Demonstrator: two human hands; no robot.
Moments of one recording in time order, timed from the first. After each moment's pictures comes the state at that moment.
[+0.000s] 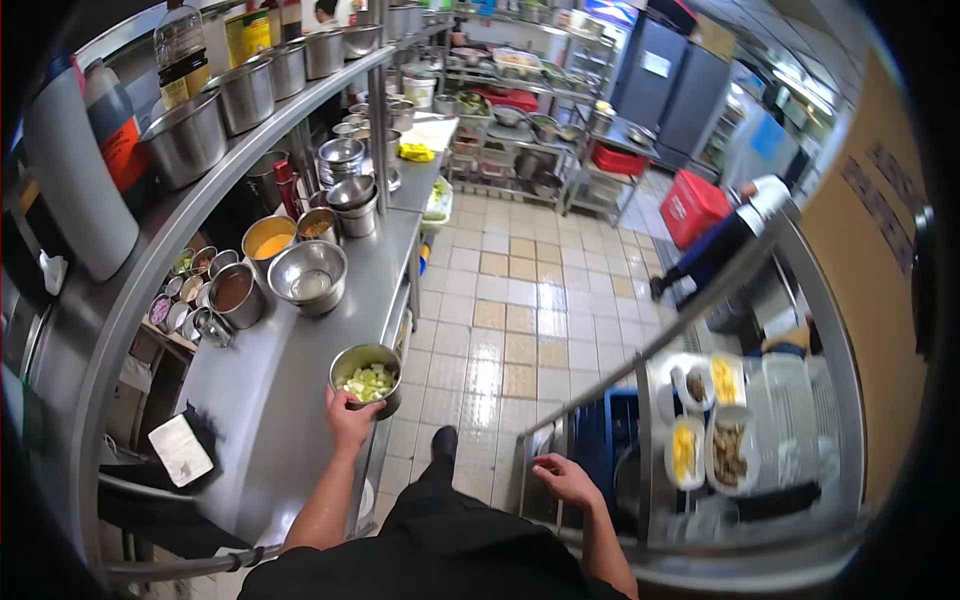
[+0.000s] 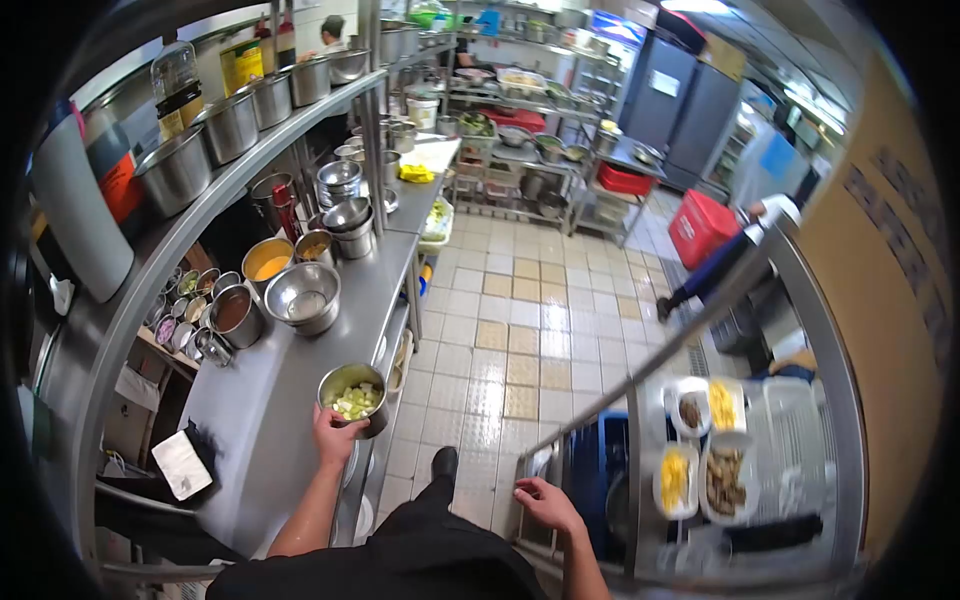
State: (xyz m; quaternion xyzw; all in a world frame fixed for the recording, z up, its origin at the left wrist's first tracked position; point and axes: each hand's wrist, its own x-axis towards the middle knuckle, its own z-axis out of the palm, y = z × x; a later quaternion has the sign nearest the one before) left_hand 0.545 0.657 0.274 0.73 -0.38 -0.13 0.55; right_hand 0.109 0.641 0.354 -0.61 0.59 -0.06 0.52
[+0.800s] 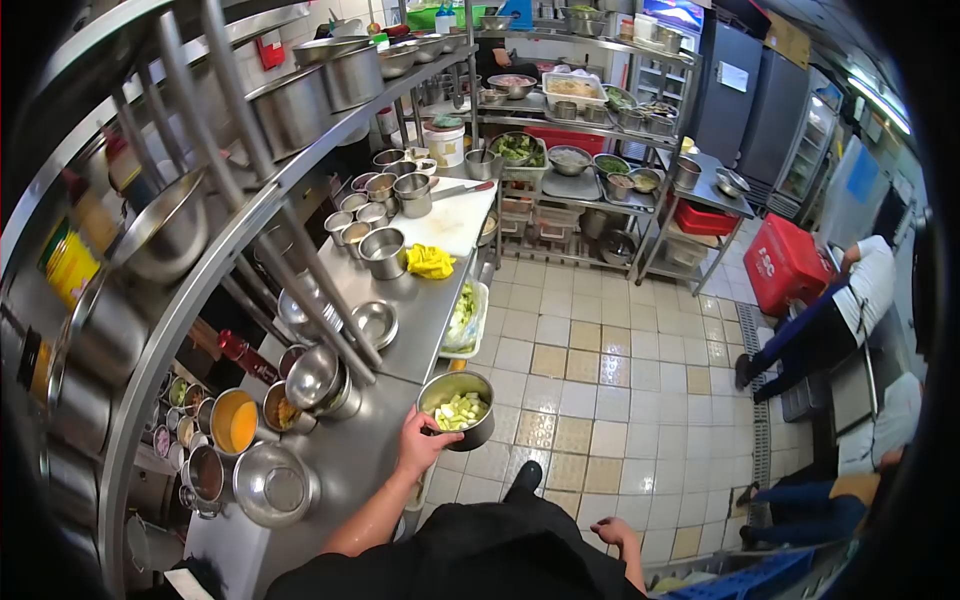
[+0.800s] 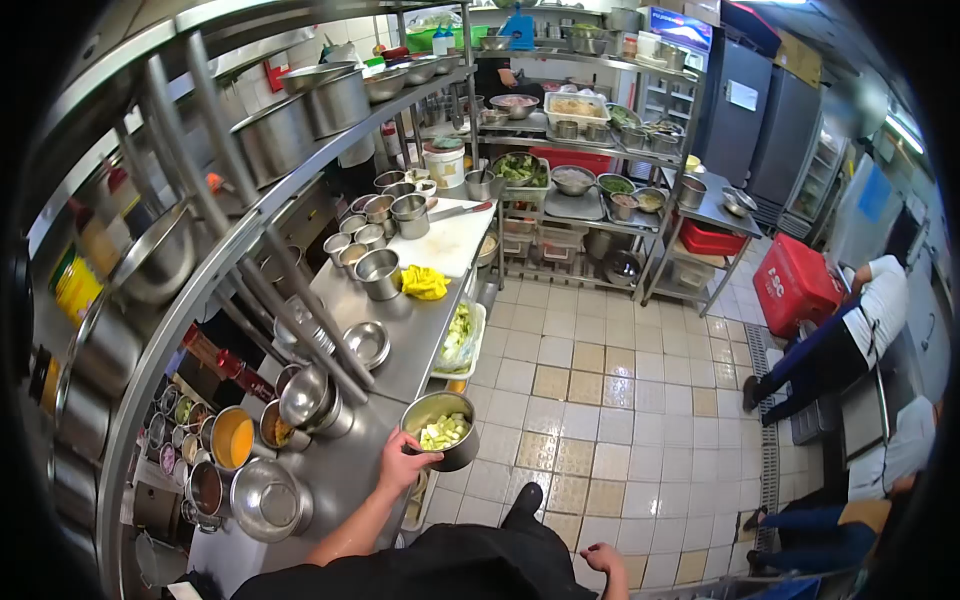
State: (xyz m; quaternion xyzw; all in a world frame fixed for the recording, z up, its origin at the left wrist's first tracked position) left_hand 0.566 0.066 0.289 0.66 -0.45 -0.24 0.55; right_hand 0.049 0.093 0.127 -0.55 0.69 0.16 0.45
